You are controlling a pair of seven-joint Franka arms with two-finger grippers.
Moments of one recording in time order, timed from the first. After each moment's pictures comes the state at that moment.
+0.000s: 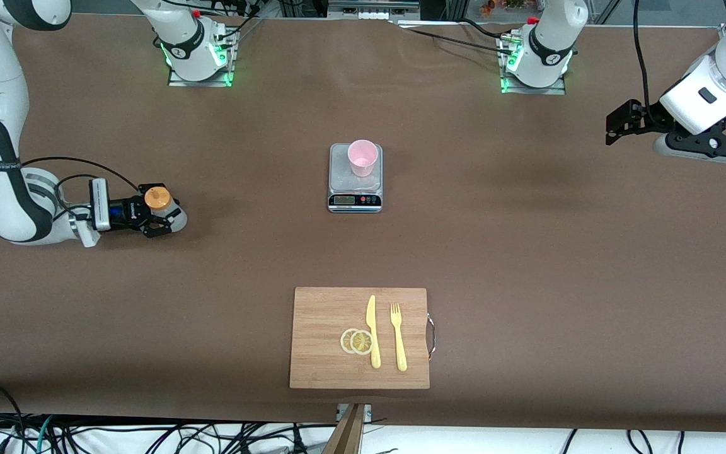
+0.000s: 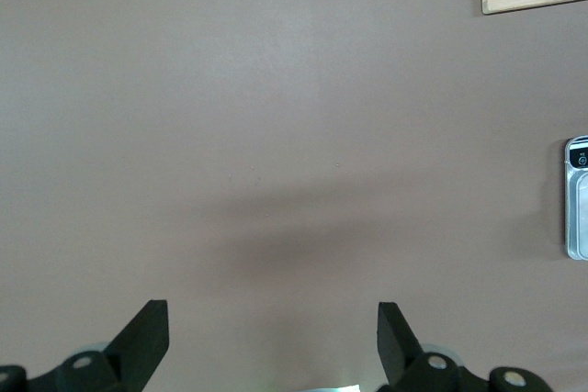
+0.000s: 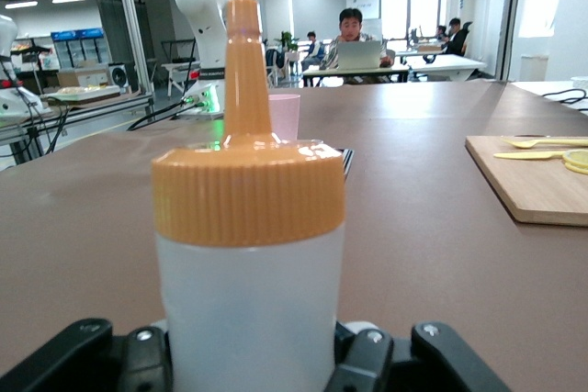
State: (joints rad) left arm -0.05 -0.08 -0.04 -1.74 -0.01 1.57 0.04; right arm -0.34 0.80 0.01 -1.74 0.95 1.45 -2.59
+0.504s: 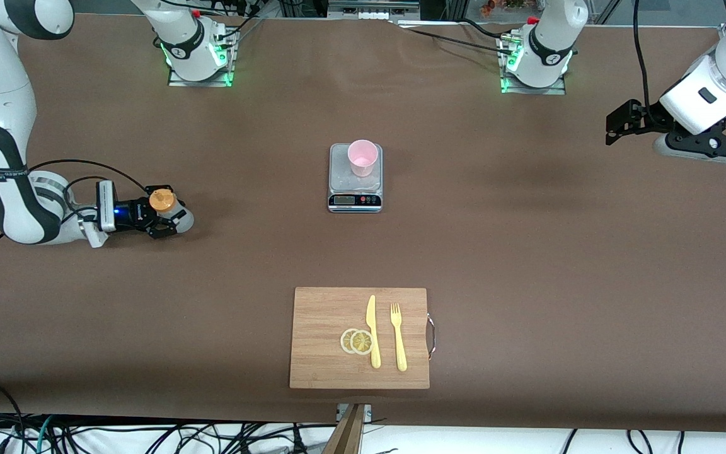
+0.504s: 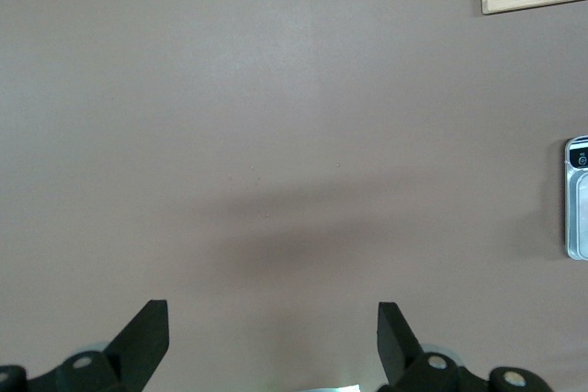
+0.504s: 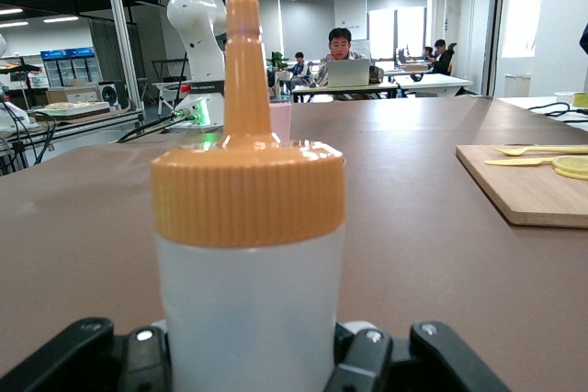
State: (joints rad) left arm -0.05 -0.08 -0.04 -1.74 -0.01 1.57 0.04; right arm -0.35 0.83 0.01 -1.74 0.98 1.44 -2.60
